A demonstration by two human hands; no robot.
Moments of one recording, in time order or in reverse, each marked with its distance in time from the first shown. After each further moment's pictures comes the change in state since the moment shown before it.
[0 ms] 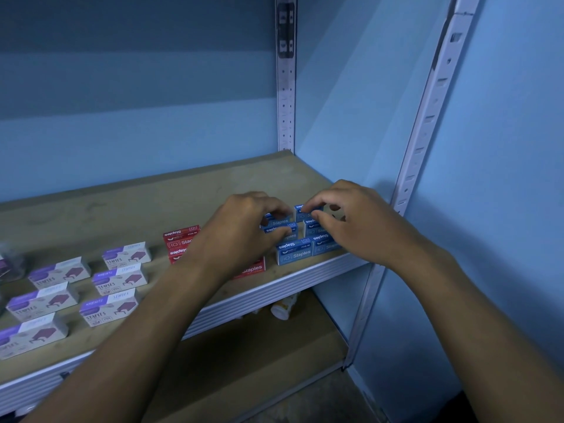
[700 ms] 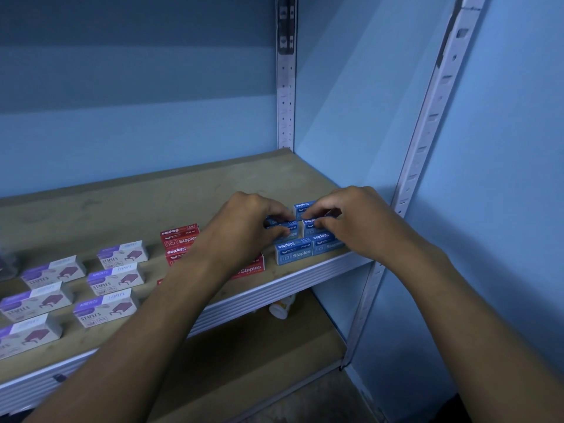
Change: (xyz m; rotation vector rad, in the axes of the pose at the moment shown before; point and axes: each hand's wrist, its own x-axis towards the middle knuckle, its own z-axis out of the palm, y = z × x) left_hand 0.009 -0.007 0.009 -0.020 -0.029 0.005; right_hand 0.008 0.005 0.004 0.003 -0.025 0.057
